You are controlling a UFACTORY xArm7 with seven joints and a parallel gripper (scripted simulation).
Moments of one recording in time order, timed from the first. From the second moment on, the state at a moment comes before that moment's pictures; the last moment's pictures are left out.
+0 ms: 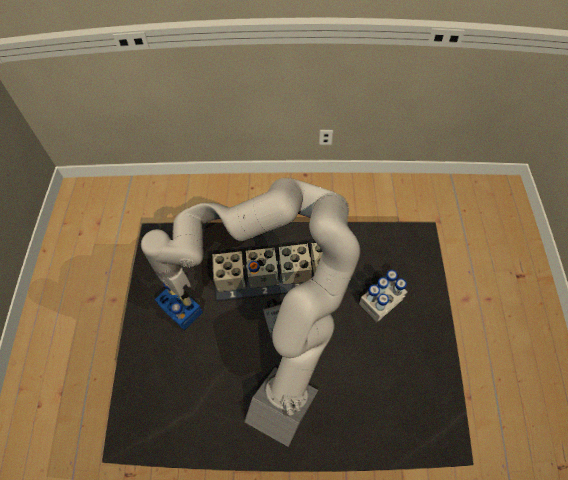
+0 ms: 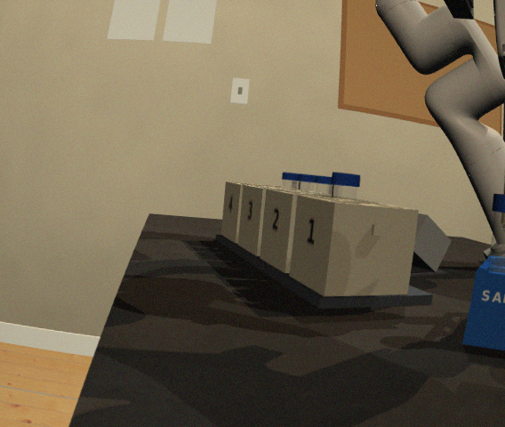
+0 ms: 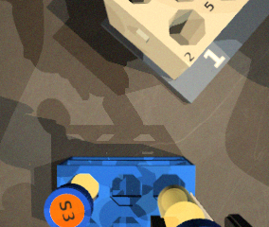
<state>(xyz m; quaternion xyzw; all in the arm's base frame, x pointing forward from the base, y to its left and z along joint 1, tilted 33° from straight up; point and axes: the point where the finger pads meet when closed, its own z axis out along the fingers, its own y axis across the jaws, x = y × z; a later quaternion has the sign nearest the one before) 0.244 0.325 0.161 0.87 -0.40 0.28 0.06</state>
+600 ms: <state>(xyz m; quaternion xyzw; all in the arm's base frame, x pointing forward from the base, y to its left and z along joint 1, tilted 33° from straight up) 0.230 0.336 0.188 0.87 -0.40 0.28 0.06</state>
